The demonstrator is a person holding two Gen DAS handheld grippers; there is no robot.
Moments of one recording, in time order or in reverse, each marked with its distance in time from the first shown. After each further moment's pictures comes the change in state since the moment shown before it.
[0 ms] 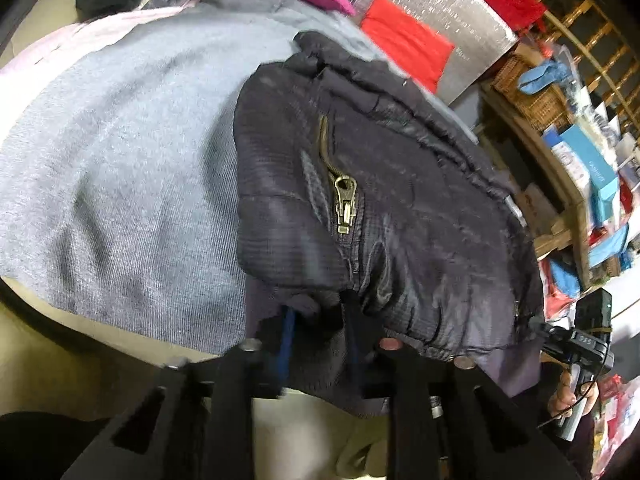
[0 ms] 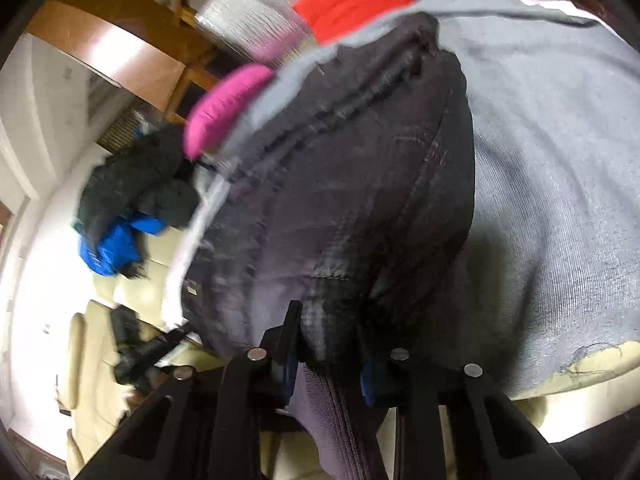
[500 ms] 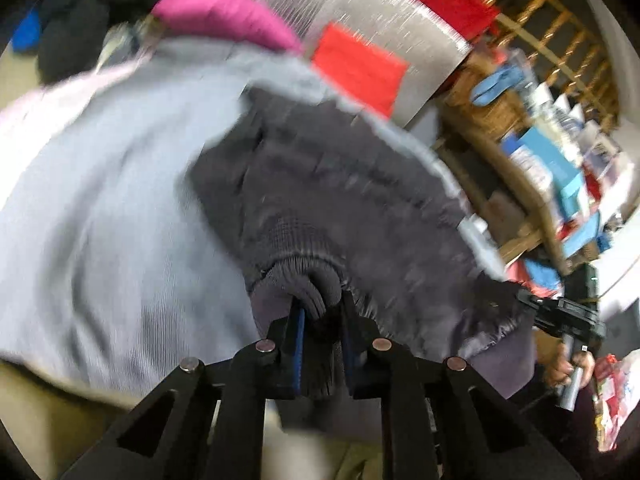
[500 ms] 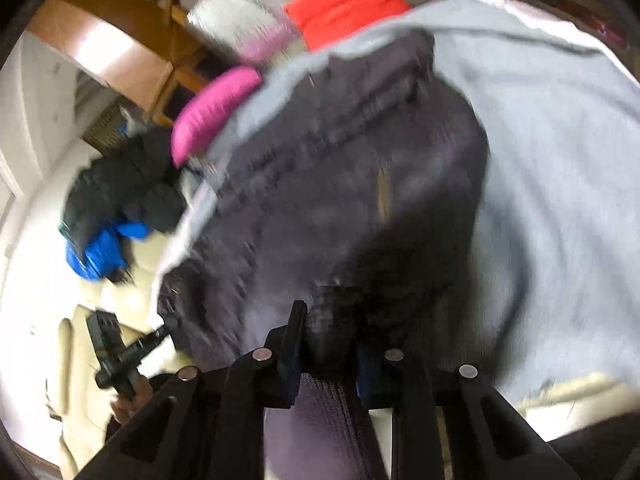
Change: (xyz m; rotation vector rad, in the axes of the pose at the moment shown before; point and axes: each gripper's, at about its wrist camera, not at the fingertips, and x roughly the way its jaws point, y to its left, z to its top) left arm -0.054 -0.034 0.046 0.124 -0.137 -0.118; right arm -0.051 0.019 0.046 -0.040 -0.142 0.037
